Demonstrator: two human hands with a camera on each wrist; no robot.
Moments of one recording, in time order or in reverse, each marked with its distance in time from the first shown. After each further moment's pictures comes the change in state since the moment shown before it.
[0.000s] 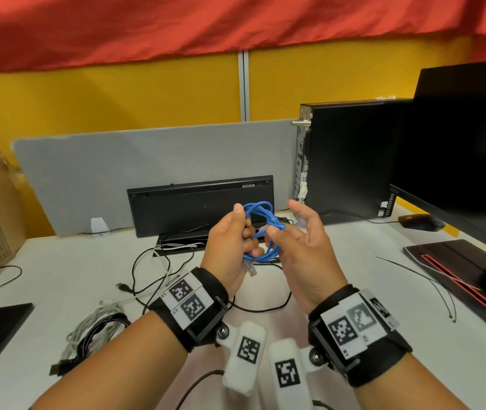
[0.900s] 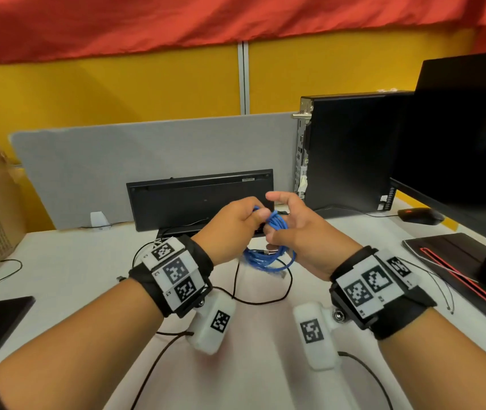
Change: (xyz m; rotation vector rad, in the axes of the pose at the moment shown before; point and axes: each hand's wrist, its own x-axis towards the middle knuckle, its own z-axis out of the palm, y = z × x) left_hand 0.010 0.035 -0.003 1.067 -0.357 0.197; right_hand 0.019 -0.031 -0.007 -0.490 -0.332 0.179
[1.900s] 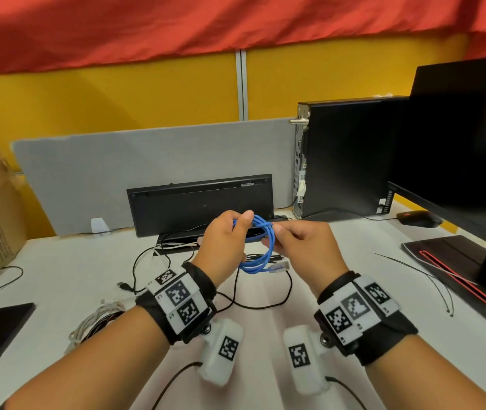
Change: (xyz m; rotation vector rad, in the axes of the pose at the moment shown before) left_hand -0.009 -0.017 0.020 -0.207 0.338 -0.195; right_hand 0.002 0.029 0.009 -0.184 0.436 -0.169
